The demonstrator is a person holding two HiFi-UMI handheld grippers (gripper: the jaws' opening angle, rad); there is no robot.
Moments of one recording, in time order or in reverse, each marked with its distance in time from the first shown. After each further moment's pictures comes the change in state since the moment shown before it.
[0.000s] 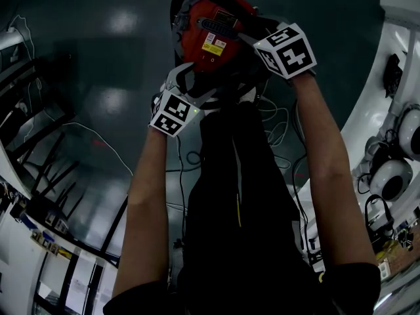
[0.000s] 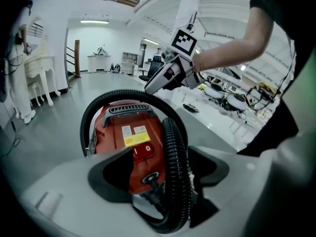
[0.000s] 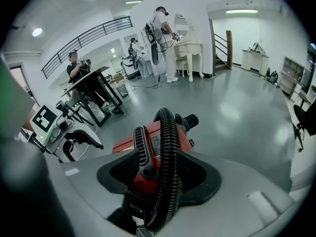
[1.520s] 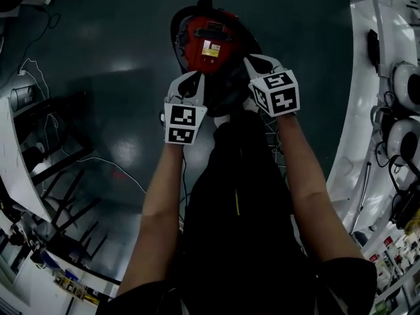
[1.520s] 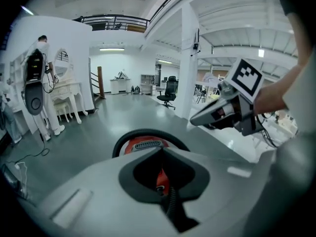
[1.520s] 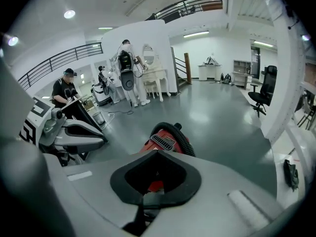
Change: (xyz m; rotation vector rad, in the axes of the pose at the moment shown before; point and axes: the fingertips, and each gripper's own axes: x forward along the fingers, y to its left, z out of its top) left arm -0.128 -0.017 0.070 -0.037 -0.201 0.261; right arm -0.124 0.117 -0.027 0.317 -0.255 -0.298
